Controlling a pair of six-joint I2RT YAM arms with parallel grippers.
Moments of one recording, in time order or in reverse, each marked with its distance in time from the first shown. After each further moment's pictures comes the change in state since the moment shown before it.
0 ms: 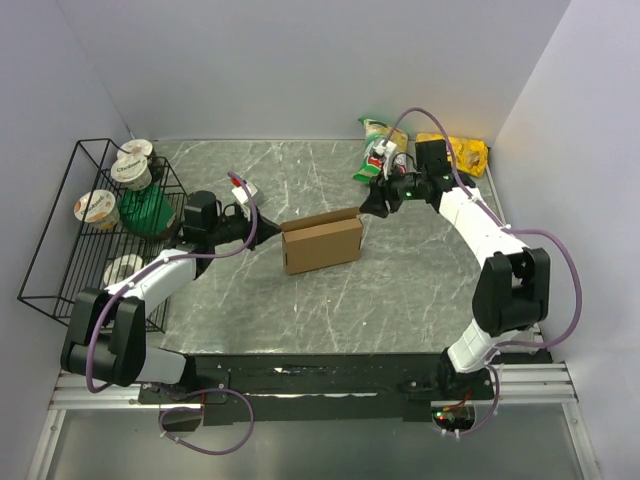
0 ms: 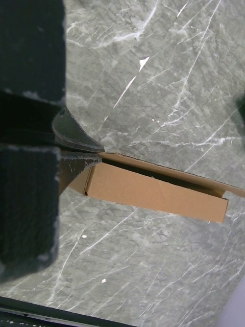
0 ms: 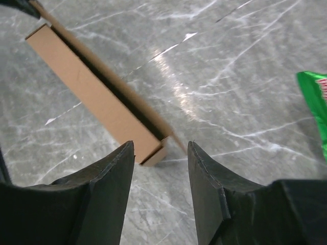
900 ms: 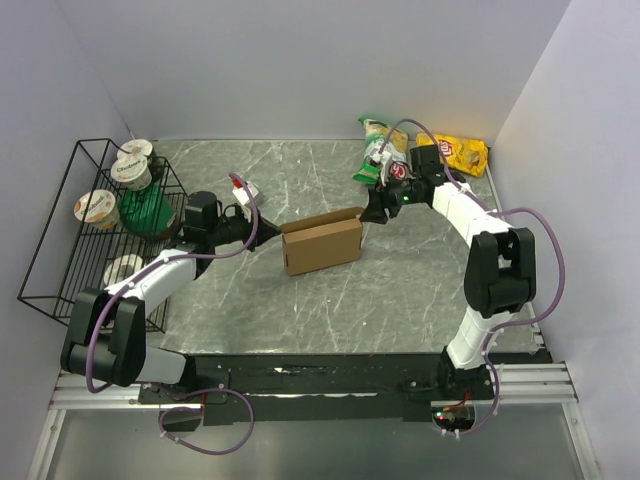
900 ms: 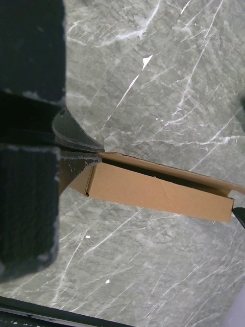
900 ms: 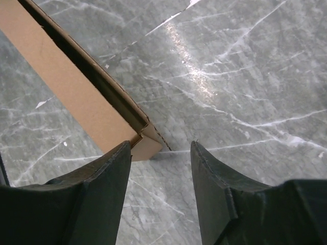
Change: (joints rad) left arm -0.002 0.000 0.000 -0.024 0.000 0.019; right arm -0.026 0.148 0.029 -0.054 -0.045 -0.080
